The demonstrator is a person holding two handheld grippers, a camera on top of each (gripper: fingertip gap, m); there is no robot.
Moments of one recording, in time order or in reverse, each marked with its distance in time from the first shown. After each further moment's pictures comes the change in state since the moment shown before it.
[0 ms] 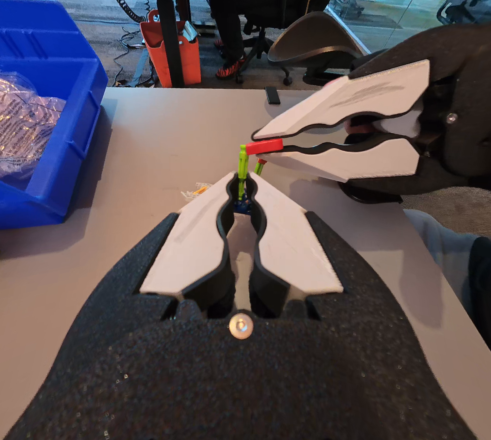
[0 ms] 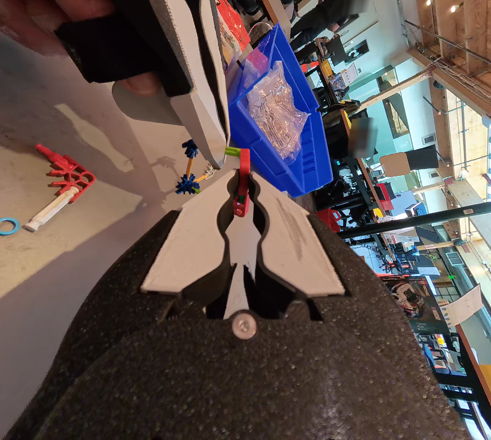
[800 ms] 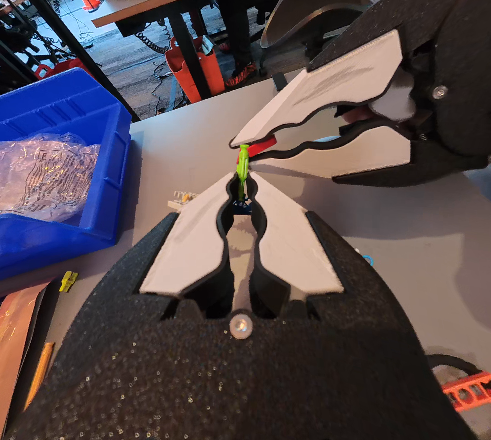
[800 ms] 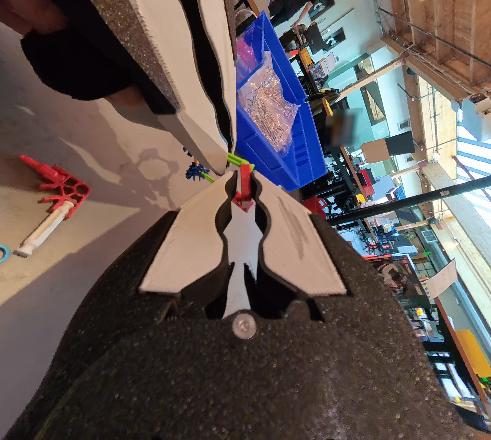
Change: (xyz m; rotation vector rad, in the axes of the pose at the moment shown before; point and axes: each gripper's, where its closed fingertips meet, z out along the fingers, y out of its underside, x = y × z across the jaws) left arm 0.002 0.002 0.001 -0.022 -0.099 0.307; right arm -0.005 0.003 0.008 -0.036 0.088 0.004
